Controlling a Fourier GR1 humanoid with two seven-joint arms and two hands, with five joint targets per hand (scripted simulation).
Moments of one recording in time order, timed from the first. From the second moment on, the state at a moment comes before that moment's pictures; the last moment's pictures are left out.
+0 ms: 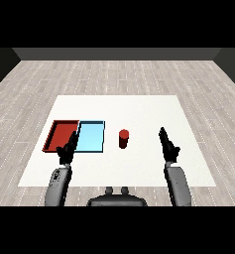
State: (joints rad) left arm 0.00 0.09 0.00 -1.55 0.02 0.02 0.02; right arm -0.02 -0.11 -0.01 -1.60 0.03 -0.03 -0.03
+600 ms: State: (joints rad) left arm -0.03 0.06 0.03 -1.62 0.04 -0.02 -0.25; right arm -0.11 -0.09 -0.07 -1.50 -0.03 0.04 -0.23
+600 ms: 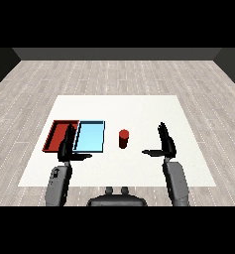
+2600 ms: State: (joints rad) left arm -0.05 0.05 0.07 -1.56 0.10 -0.07 -0.41; right arm -0.38 0.00 -0.01 -0.99 -0.15 0.04 -0.41
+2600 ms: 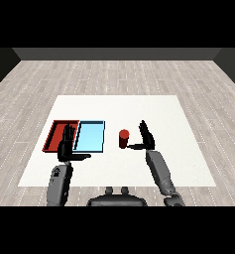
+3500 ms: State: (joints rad) left arm -0.02 0.04 0.05 -1.59 0.09 -0.06 -0.42; right arm -0.56 0.00 0.14 -0.64 -0.35 -0.01 -0.57
